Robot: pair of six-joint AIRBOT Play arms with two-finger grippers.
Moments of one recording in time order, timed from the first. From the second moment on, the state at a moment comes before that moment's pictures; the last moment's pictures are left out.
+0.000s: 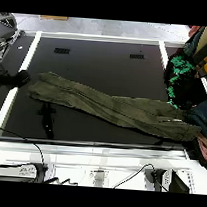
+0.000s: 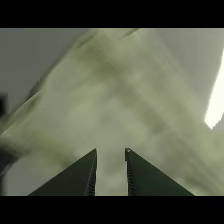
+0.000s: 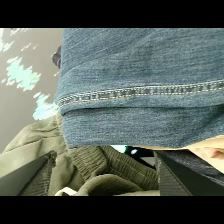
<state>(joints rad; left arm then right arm) 0.43 -1.49 1.30 1.11 -0.91 -1.47 -0.89 -0.54 0.59 -1.30 0.82 1.68</state>
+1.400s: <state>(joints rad) 0.35 -1.49 1.15 0.82 -0.23 -1.32 -0.85 -0.54 0.59 -1.09 0.82 1.47</state>
